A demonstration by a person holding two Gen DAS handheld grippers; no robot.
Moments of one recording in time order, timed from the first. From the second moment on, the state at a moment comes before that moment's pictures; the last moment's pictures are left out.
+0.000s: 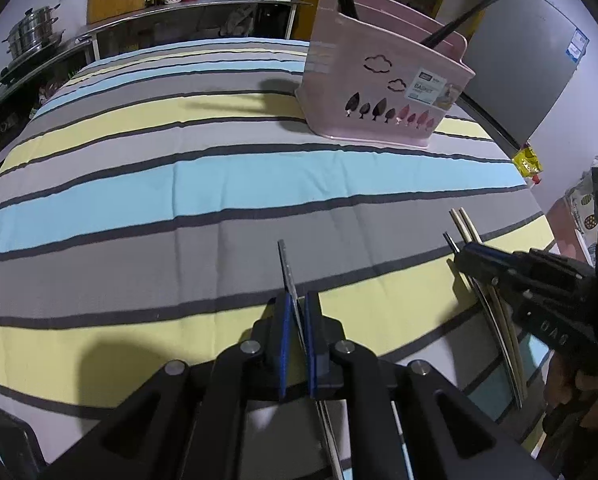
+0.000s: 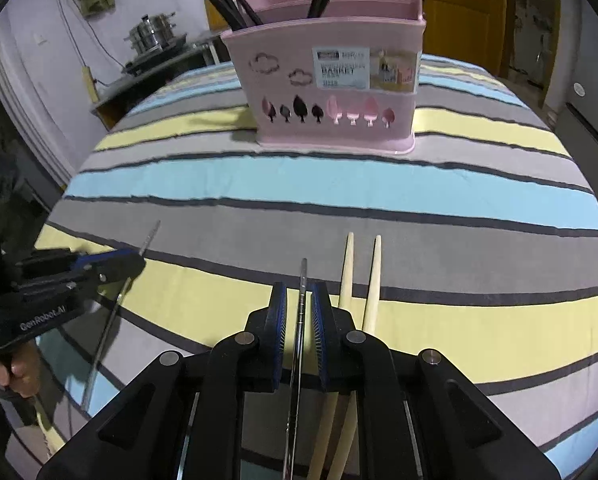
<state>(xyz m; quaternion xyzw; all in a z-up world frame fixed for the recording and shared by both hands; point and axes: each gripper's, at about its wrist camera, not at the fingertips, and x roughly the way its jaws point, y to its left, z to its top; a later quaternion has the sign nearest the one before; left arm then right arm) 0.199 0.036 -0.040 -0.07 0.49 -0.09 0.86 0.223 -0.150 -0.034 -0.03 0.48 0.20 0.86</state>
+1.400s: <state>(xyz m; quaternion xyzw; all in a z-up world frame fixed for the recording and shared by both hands) 0.220 0.038 0.067 -0.05 0.42 -0.11 0.90 0.225 -0.159 0.074 0.02 0.39 0.22 0.89</state>
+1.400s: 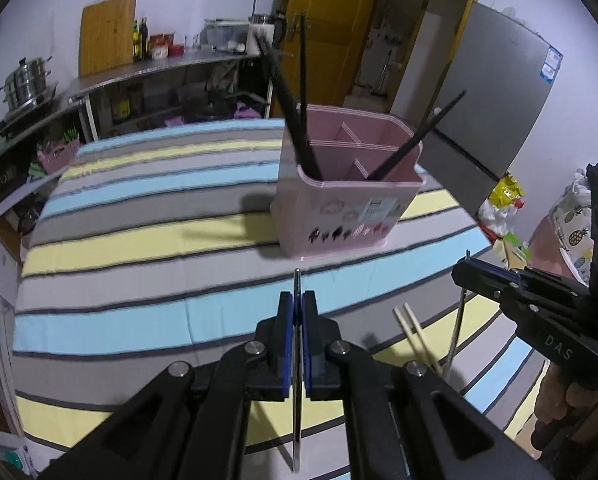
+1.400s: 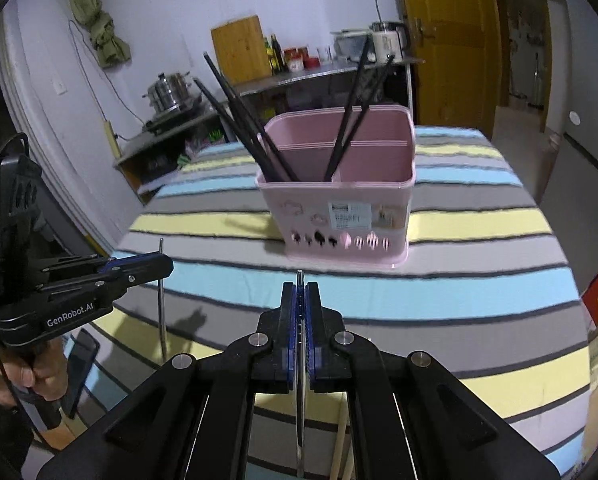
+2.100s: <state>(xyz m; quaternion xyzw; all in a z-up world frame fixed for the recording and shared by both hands) 0.188 0.039 0.095 -0.05 0.38 -0.13 0.91 0.203 -0.169 0.100 0.01 0.36 0.22 0.91</state>
